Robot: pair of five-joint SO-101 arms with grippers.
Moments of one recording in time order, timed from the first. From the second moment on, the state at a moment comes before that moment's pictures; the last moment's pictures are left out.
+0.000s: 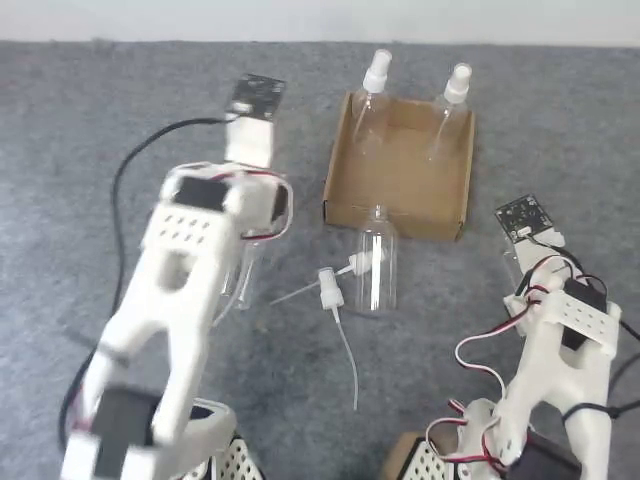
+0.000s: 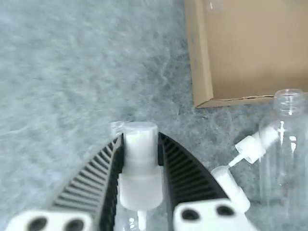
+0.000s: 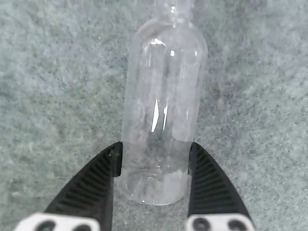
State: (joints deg) left arm 5.7 -14.9 25.3 62.2 2.8; right arm 25.7 -24.0 59.7 45.6 50.1
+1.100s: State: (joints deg) left arm 2.2 -43.9 57.1 53.0 2.9; right arm 9.9 -17.3 23.3 85.5 45.1
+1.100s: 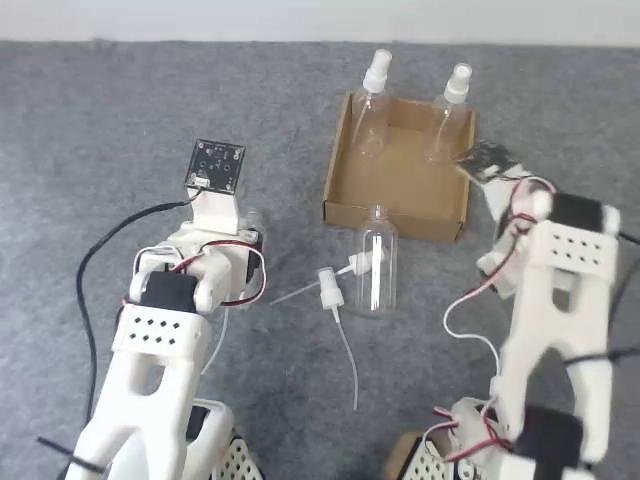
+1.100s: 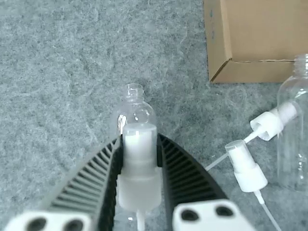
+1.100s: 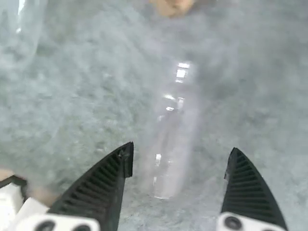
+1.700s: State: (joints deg) left arm 2.2 -43.9 57.1 53.0 2.9; right arm 17.8 6.0 23.2 73.7 47.3
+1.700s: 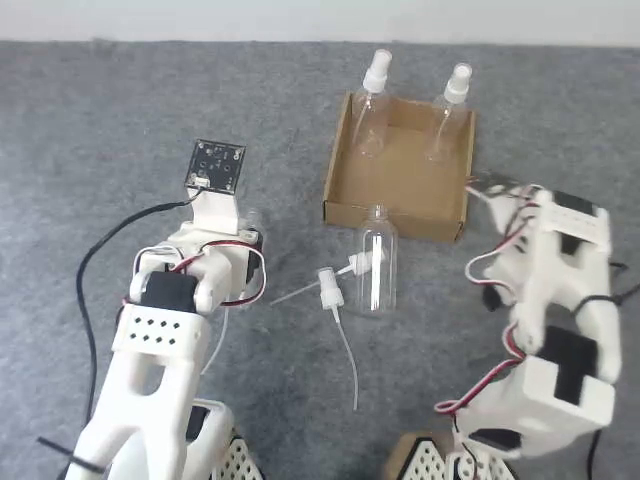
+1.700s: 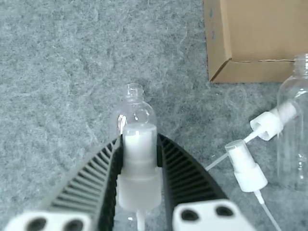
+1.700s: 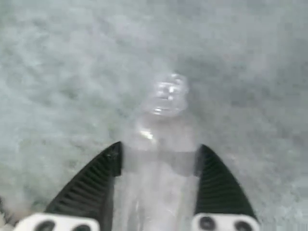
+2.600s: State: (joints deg) left arm 2.3 -44.0 58.2 51.9 2.9; right arm 28.0 6.2 21.6 67.7 45.6
